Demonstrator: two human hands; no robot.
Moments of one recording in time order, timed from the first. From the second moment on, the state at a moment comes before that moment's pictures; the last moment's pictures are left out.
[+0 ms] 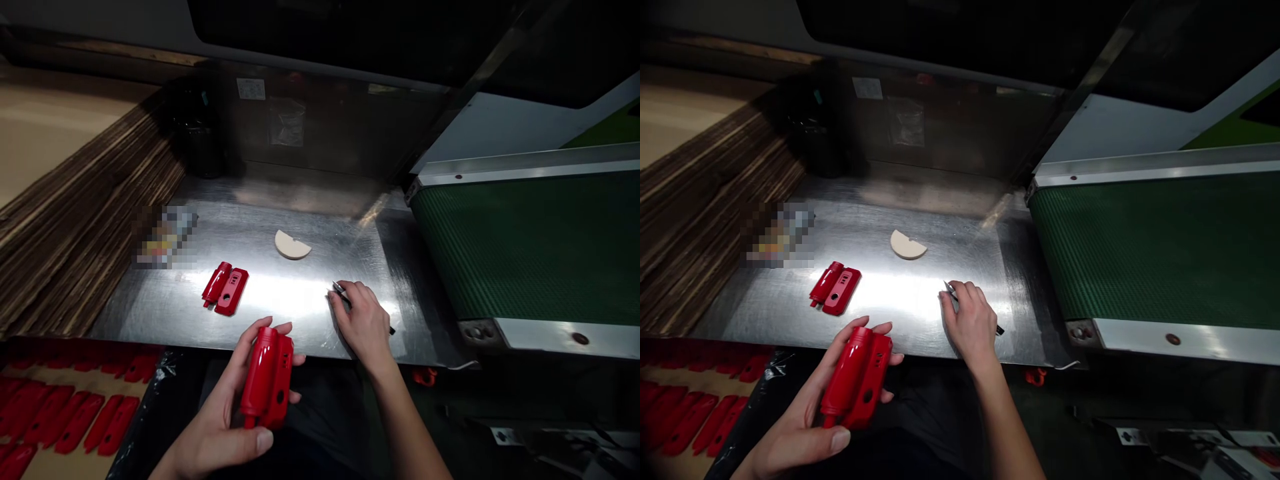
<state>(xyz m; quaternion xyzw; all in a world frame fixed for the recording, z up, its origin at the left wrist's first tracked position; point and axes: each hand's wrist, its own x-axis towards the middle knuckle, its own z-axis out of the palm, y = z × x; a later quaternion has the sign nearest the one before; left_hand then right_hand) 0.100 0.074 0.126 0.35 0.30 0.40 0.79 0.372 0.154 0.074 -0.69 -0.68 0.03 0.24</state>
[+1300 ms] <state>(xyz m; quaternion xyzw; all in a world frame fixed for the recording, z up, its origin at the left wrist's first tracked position) 0.095 0.082 0.119 0.33 0.32 0.42 0.78 0.375 0.152 0.076 -0.63 -0.70 0.02 0.32</state>
